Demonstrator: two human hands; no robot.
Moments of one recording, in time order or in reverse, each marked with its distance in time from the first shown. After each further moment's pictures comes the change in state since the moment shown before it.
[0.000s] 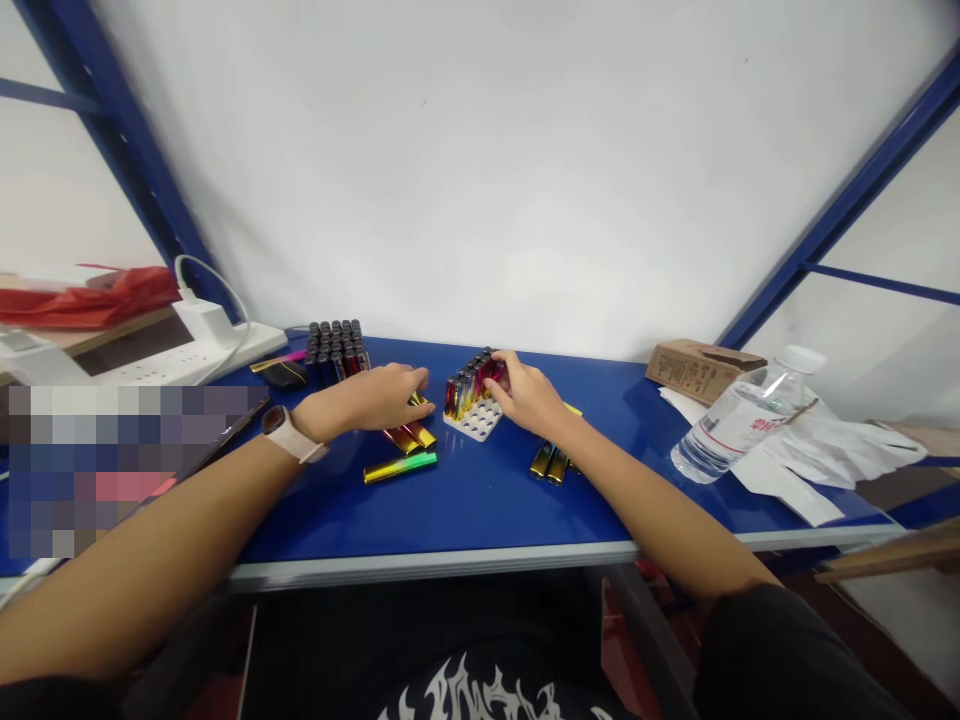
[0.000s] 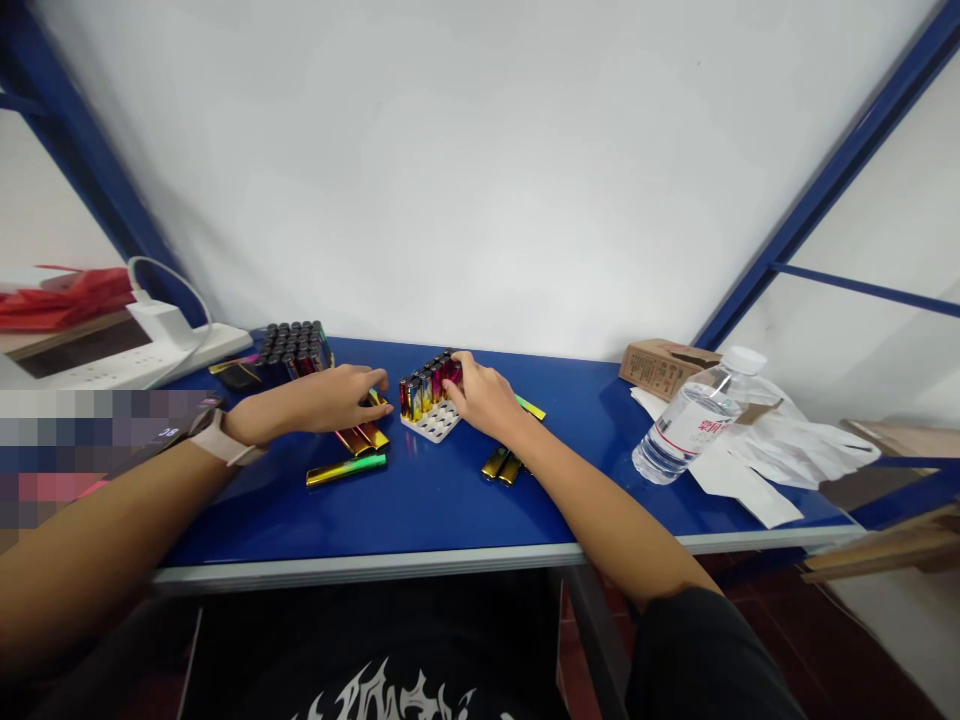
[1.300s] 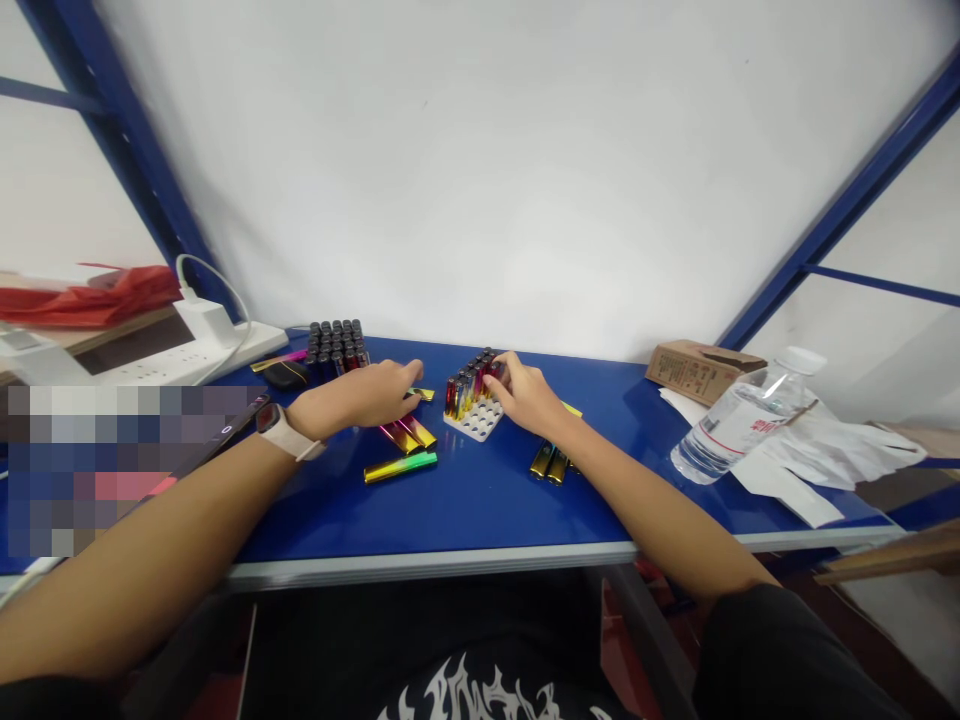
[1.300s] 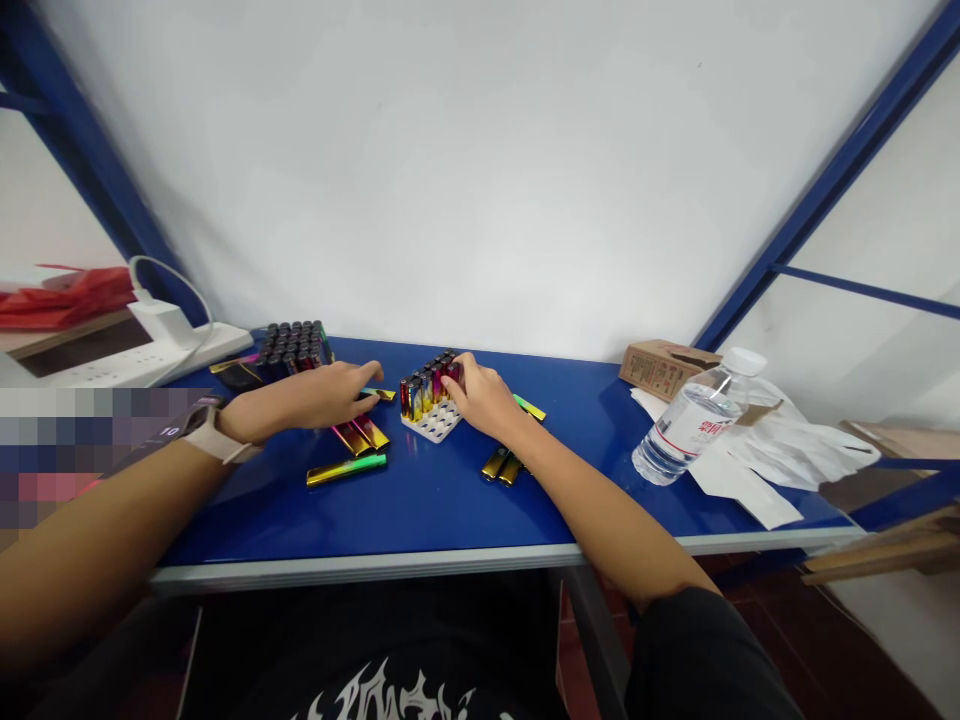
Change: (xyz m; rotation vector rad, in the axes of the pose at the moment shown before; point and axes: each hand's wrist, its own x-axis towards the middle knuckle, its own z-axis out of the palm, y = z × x) left_hand 0.001 -0.011 0.002 0.015 0.013 -0.052; right_hand 0.000 0.000 -0.001 0.150 -0.007 0.023
